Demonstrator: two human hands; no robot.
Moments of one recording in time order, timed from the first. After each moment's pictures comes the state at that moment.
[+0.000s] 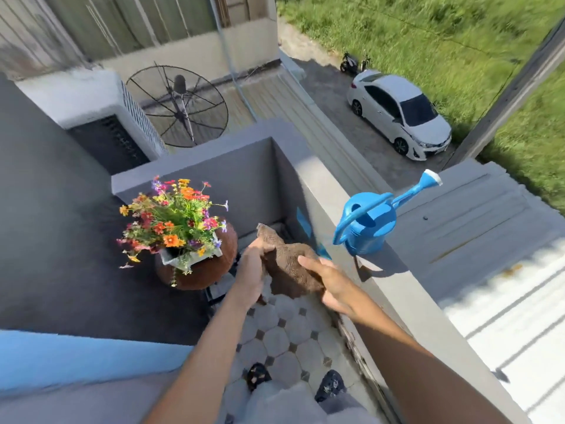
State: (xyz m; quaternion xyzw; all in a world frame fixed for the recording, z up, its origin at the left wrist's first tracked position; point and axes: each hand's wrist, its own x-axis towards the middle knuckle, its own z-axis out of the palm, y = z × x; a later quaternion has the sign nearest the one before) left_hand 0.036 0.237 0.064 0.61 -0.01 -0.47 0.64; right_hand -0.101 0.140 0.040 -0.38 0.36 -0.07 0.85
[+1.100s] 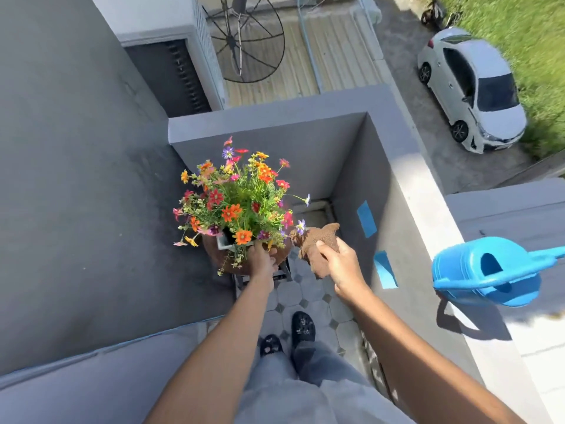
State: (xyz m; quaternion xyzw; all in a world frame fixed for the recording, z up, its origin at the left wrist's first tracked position) left_hand 0.213 0.276 -0.095 0.67 0.29 -0.33 0.60; right_hand 0.098 0.158 -0.030 -0.56 0.44 -0.05 0.70
